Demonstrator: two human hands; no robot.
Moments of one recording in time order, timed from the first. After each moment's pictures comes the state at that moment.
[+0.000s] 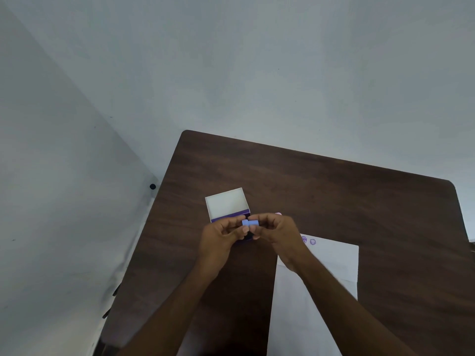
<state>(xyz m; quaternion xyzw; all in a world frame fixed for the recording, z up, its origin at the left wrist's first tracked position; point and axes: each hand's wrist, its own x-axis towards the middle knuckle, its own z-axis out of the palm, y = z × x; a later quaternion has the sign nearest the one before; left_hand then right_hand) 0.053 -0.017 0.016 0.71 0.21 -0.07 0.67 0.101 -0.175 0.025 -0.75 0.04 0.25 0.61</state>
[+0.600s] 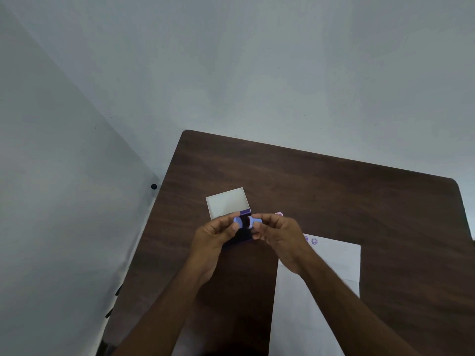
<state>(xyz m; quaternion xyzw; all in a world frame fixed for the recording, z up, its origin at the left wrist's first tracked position) 0.048 0.000 0.023 0.59 0.22 -0.10 0.77 0.098 -0.178 0.024 -0.66 0.10 0.29 0.68</state>
